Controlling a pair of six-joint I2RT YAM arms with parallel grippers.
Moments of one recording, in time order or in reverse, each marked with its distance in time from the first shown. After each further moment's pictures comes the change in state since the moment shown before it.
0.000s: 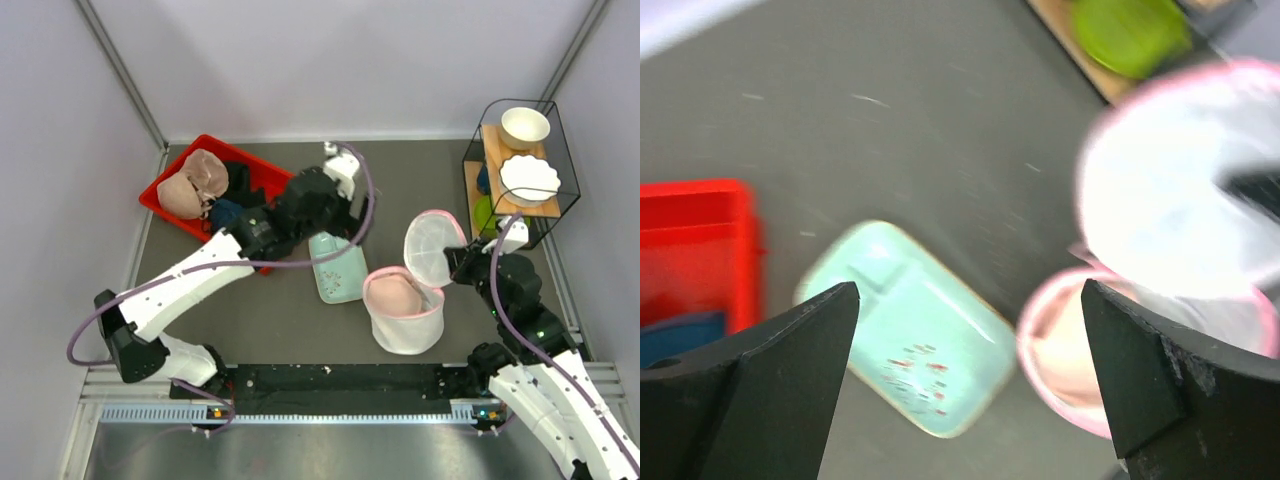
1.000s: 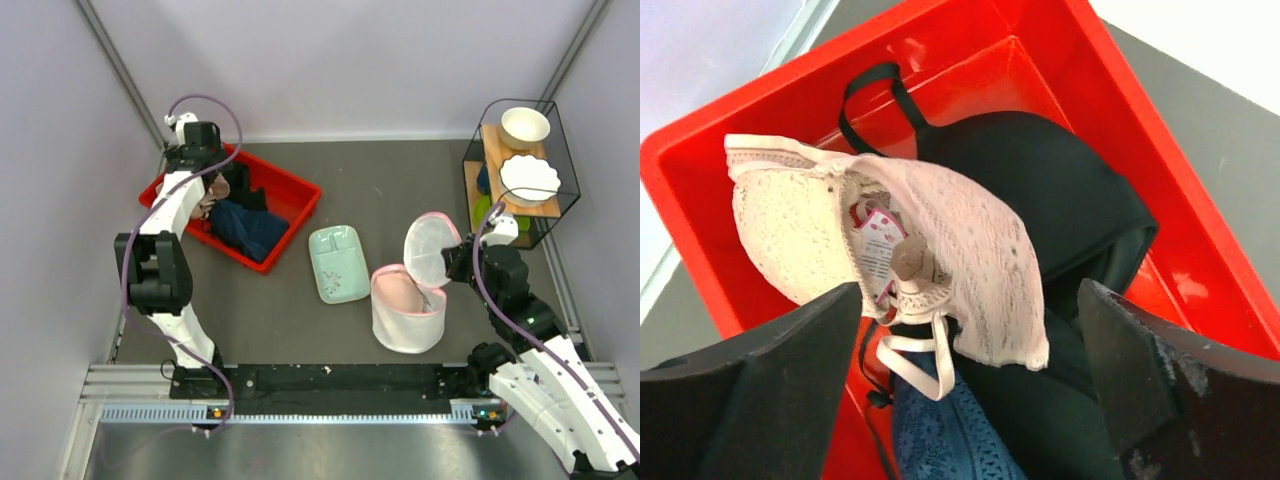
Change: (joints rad) left arm 0.840 0.402 0.030 0.143 -0.190 -0.155; right arm 0.000 0.089 0.003 -0.005 0.024 -0.019
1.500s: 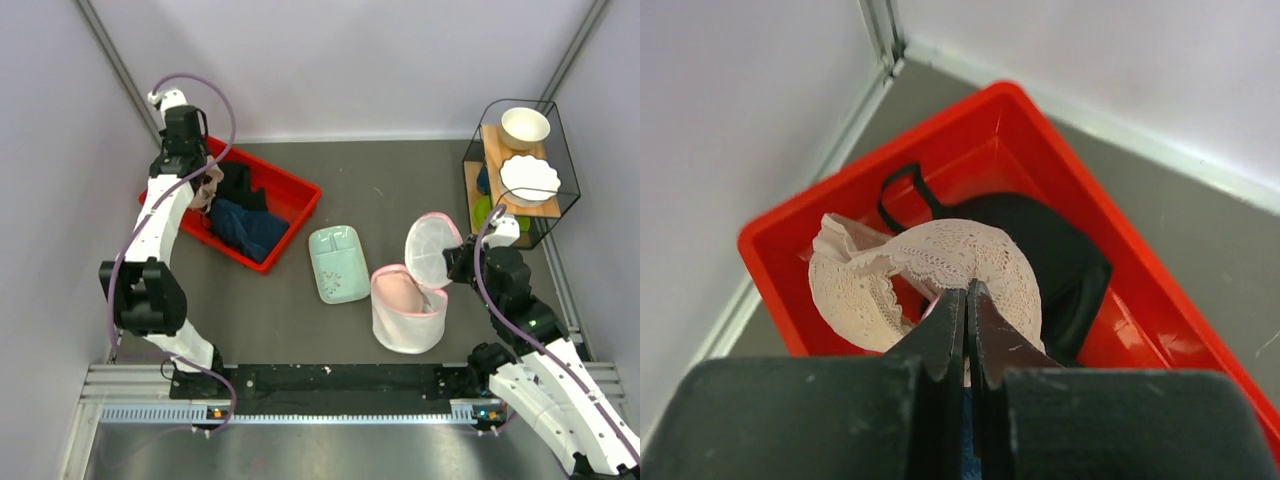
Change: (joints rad) left arm -0.006 -0.167 0.062 0.014 0.004 0.126; right arm 0.000 -0.019 0.000 -0.008 0.000 -0.015
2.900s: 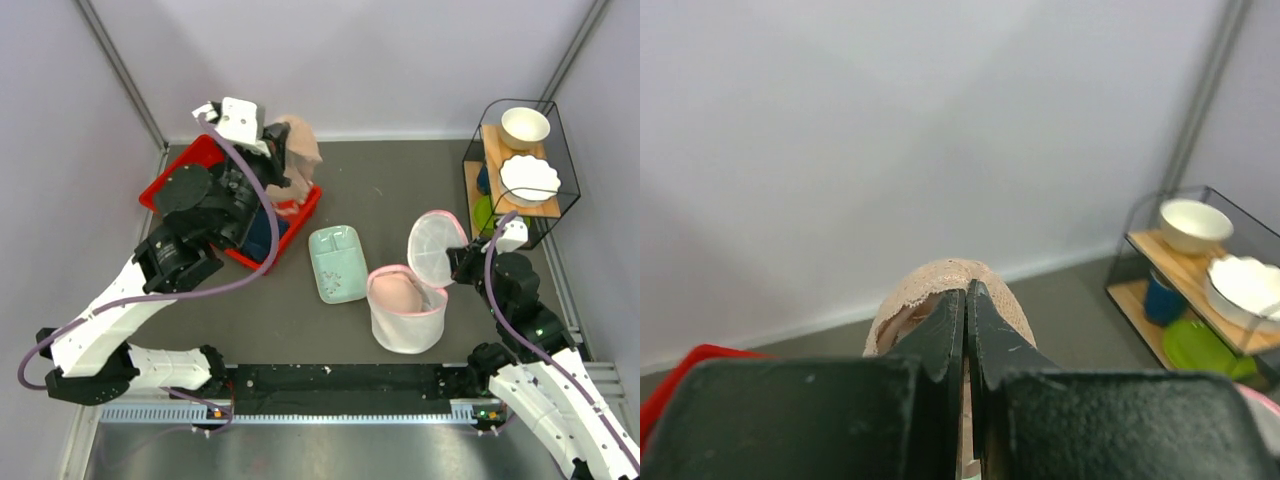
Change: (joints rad) left arm -1.008 -0.461 0.071 0.114 -0.216 0.332; right arm 0.000 -0.067 0.000 -0.002 0.007 -0.001
